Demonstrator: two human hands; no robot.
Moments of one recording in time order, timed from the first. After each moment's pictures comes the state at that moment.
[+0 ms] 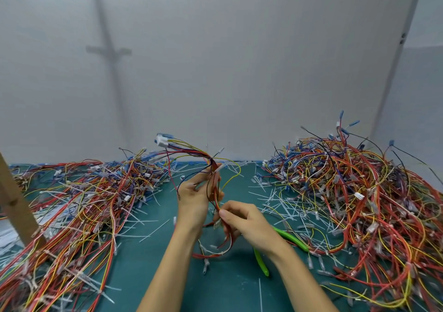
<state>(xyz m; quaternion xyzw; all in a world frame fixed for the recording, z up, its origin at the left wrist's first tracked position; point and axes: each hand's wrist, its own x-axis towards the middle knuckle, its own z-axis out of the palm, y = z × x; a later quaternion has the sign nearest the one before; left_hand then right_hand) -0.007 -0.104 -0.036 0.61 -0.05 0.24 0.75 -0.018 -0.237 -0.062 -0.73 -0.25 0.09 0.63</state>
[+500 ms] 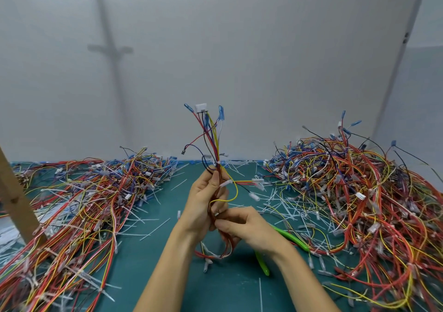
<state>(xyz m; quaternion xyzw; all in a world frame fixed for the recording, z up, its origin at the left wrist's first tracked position) -0.014 -0.105 -0.037 0.51 -0.19 0.05 0.84 -0.018 -0.241 -0.066 -0.71 -0.27 0.15 0.63</state>
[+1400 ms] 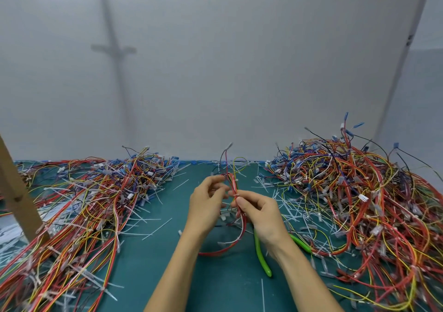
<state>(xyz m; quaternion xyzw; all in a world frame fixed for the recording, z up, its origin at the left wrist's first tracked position) -0.004 -0.106 -0.049 0.72 -0.03 0.16 0.67 -0.008 -0.239 -0.065 -0.65 -0.14 -0.04 0.75</state>
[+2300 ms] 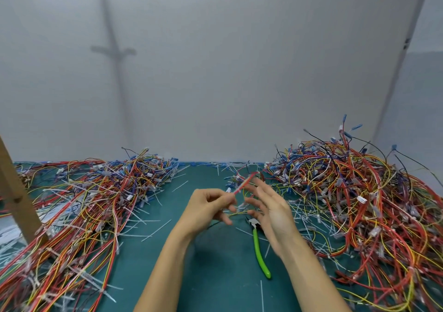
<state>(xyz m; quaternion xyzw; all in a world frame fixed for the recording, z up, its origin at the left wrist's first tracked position) -0.012 -0.087 -0.043 0.73 -0.10 0.01 0.68 -0.003 -0.257 -0.058 -0.51 -0.03 0.02 0.86</state>
